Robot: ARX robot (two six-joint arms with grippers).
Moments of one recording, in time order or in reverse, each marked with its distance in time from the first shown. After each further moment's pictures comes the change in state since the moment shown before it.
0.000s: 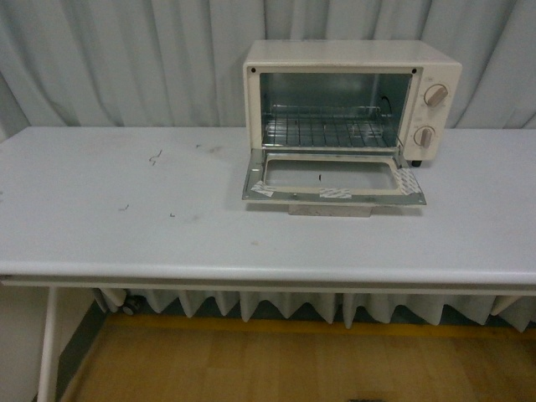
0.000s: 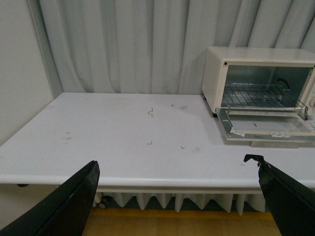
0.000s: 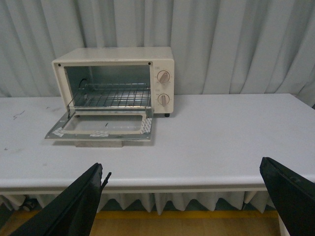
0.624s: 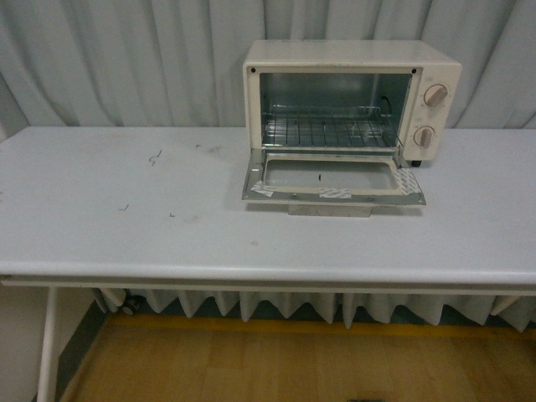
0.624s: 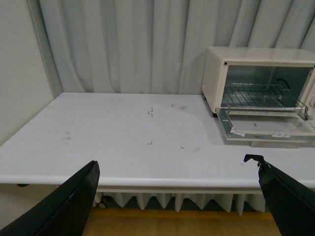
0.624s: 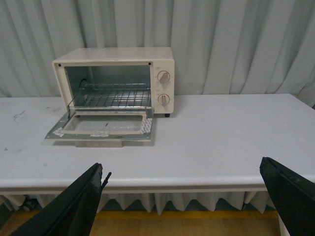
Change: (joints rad) left arm 0.000 0.000 0.000 0.000 0.000 0.000; right arm 0.000 0.000 0.000 0.000 0.000 0.000
